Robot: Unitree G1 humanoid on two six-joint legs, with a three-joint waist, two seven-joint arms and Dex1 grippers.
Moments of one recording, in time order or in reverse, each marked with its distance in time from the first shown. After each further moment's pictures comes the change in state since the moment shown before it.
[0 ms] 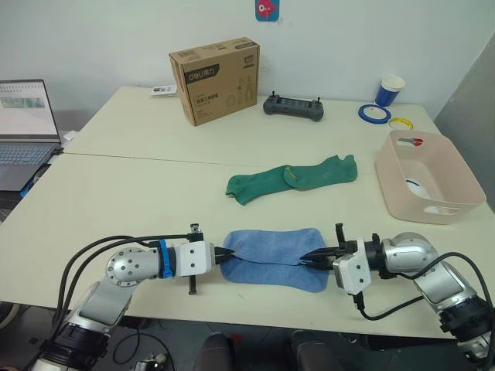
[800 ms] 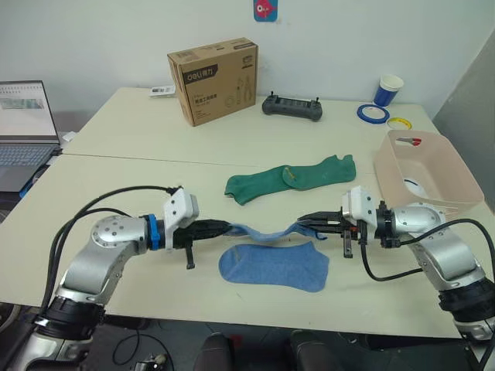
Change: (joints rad) left arm -0.177 0.029 0.120 -0.059 -0.411 0.557 -0.118; right arm -0.129 0.015 -0.126 -0.204 0.488 0.814 0.029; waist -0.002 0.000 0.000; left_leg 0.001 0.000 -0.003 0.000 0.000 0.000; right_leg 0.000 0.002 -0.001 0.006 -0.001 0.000
